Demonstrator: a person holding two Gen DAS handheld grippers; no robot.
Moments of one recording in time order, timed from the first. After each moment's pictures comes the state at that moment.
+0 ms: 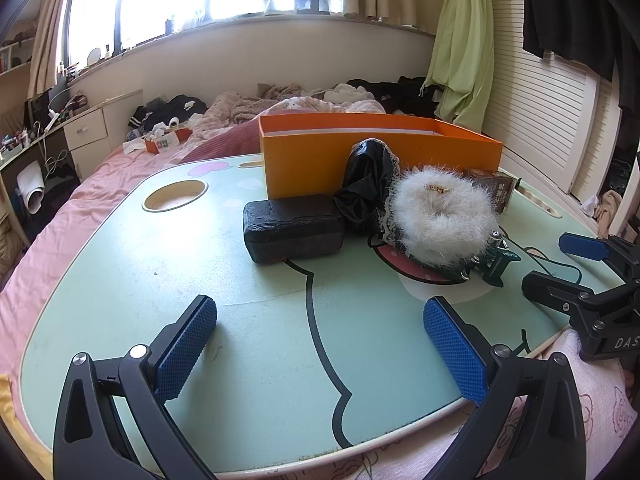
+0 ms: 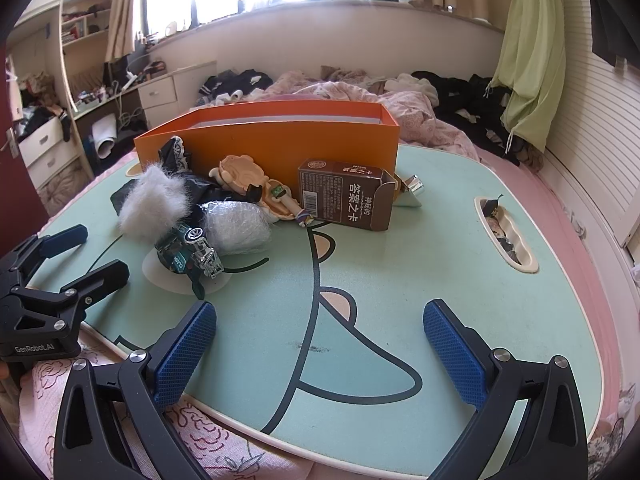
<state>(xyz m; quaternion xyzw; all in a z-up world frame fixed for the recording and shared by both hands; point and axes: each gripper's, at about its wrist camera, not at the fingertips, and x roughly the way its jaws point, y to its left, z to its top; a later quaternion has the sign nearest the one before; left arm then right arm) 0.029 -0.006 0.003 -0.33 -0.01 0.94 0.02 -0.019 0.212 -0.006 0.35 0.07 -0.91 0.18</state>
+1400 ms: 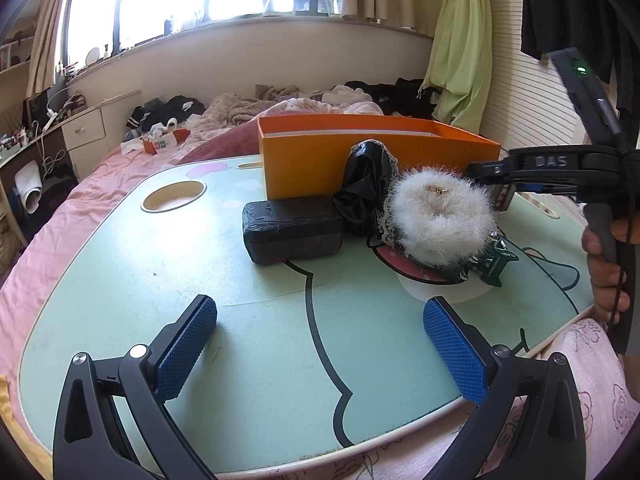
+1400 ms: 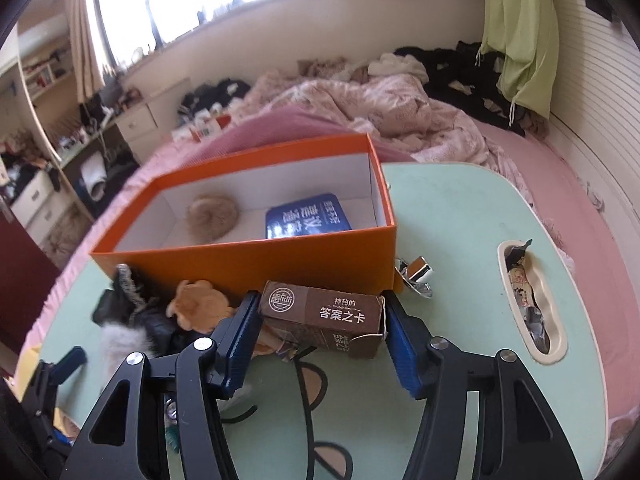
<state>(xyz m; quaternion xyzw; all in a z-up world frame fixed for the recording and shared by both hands) 0.029 -0.007 0.005 -0.33 -0.01 0.94 0.03 -0.103 0.207 0.028 0.39 -0.03 -0.90 0.18</state>
